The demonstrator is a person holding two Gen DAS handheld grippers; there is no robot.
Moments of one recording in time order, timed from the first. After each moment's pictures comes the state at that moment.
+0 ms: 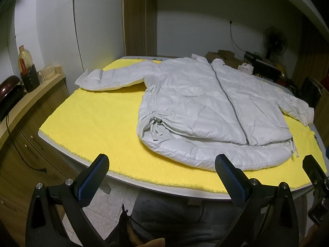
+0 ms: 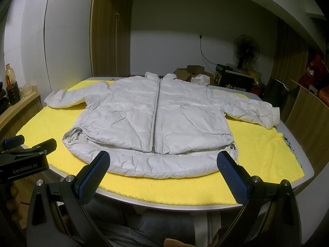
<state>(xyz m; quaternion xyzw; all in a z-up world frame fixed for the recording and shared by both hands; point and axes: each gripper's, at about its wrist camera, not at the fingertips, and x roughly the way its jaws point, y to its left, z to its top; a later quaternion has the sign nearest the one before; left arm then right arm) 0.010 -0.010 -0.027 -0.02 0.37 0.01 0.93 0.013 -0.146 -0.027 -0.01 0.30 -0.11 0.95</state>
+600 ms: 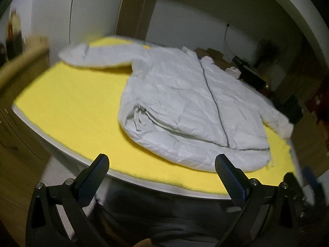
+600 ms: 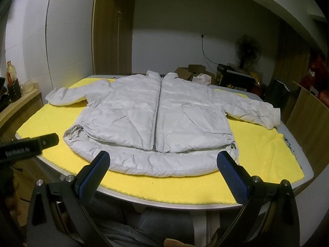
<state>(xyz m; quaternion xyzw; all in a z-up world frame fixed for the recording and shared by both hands) 0.036 0.023 -0.042 -0.14 0.42 -0.07 0.89 0.014 -0.140 -0.025 -0.02 0.31 -0.11 0.94</state>
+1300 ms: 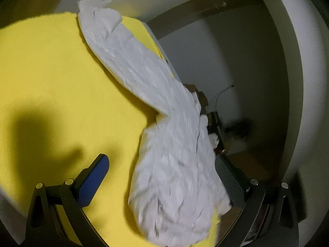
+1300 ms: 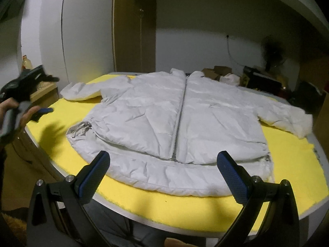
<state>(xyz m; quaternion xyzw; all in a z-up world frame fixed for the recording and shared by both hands) 0.228 0.227 -0.108 -0.49 0.37 -0.12 0.78 0.075 -0.155 -0.069 -0.01 0.31 -0.01 0.95</state>
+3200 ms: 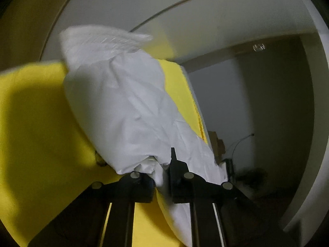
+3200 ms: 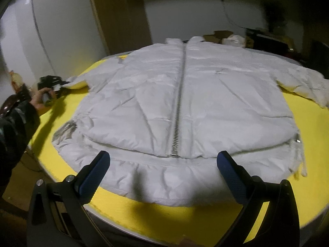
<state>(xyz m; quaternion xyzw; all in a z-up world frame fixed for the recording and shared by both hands) 0.406 0.354 -0.172 -0.52 0.31 -0.01 0.80 0.135 -0.185 -0.113 0.09 0.39 0.02 0.91</state>
